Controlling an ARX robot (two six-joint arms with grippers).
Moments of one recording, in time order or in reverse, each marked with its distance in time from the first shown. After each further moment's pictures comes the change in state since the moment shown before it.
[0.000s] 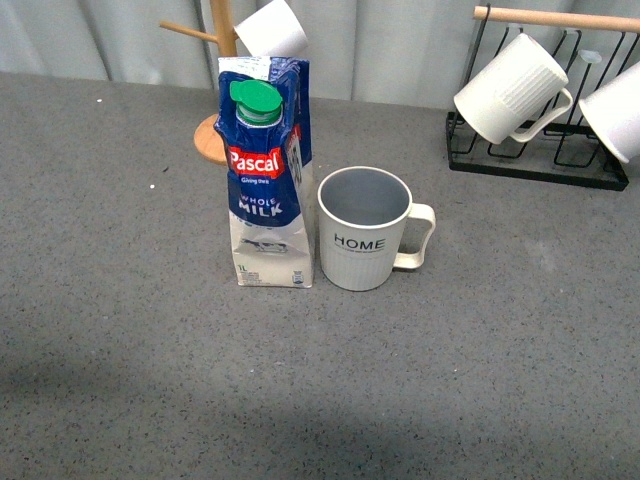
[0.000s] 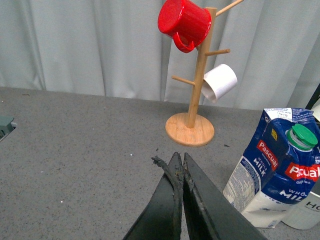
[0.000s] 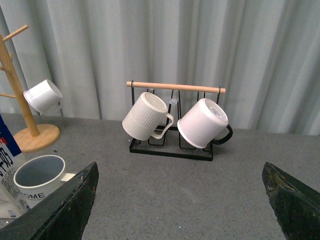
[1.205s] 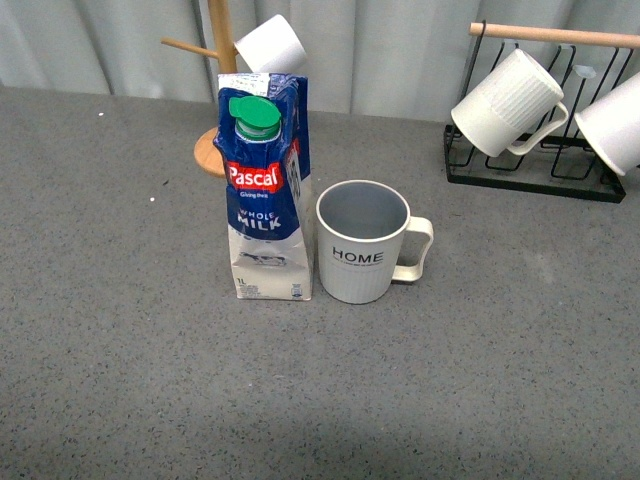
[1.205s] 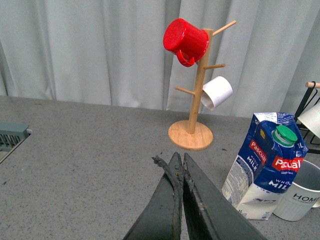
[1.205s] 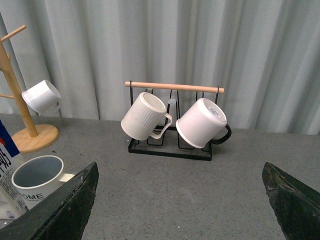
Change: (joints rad) left arm 0.136 -0.709 -0.028 -0.643 0.133 0.000; right arm 0.000 0.000 0.000 0.000 0.000 0.000
